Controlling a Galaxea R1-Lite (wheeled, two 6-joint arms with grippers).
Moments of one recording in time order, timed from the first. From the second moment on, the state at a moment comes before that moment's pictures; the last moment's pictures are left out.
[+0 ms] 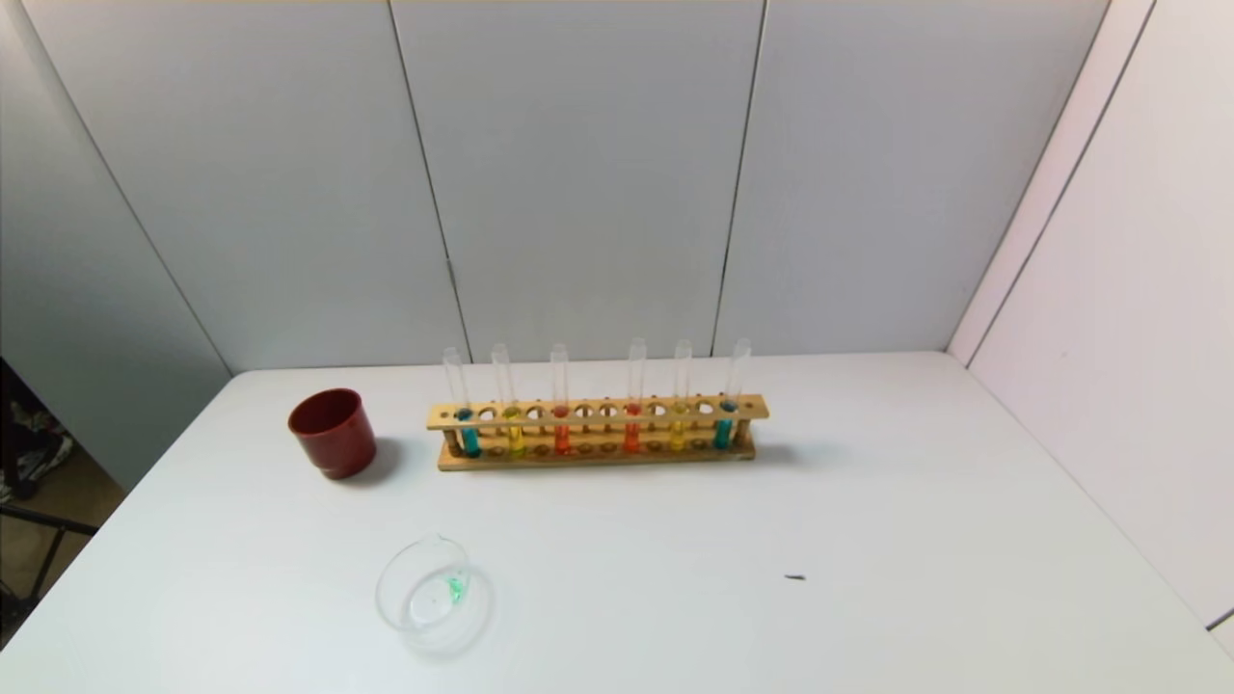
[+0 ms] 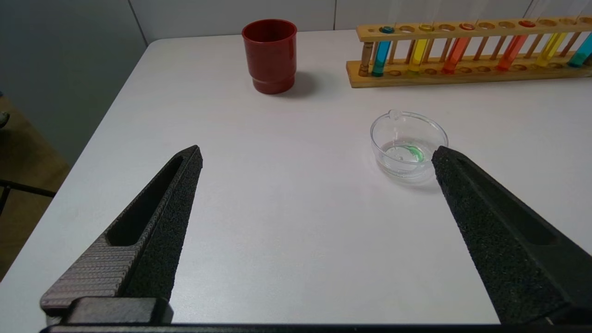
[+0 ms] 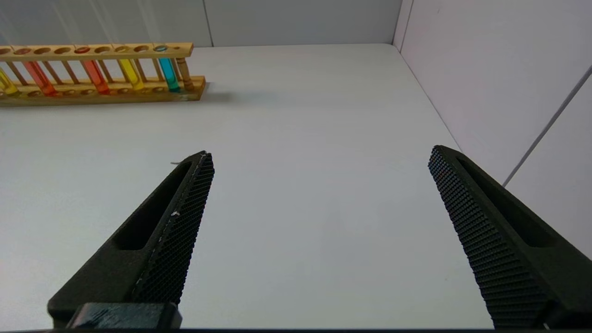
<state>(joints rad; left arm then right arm) 0.00 0.00 -0.02 0.04 0.00 -0.01 0.00 0.00 -0.01 0.03 -0.01 0.02</state>
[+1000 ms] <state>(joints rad) 0.00 0.00 -0.01 0.02 0.00 0.01 0.00 0.00 -0.01 0.03 -0.01 0.02</state>
